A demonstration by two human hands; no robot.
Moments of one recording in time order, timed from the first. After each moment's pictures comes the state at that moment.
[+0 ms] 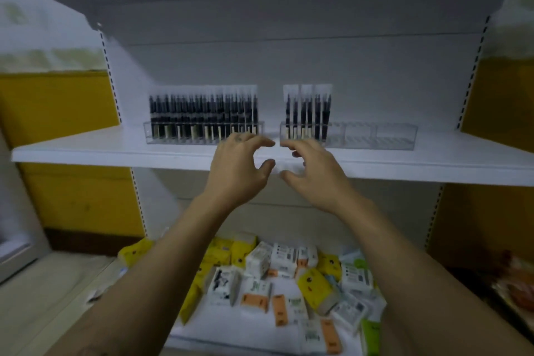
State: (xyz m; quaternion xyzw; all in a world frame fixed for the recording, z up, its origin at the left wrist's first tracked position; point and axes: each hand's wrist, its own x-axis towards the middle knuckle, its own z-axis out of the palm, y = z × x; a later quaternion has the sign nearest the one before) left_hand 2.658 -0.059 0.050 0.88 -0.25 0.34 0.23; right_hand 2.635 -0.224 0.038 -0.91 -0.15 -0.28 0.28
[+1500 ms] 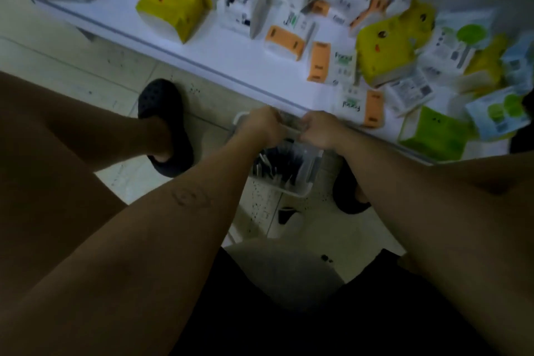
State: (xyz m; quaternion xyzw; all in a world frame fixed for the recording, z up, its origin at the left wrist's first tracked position) left_hand 2.683 -0.053 -0.428 0.90 0.03 -0.31 0.29; right_hand 2.694 -0.198 -0.416 -0.91 0.03 0.38 0.18
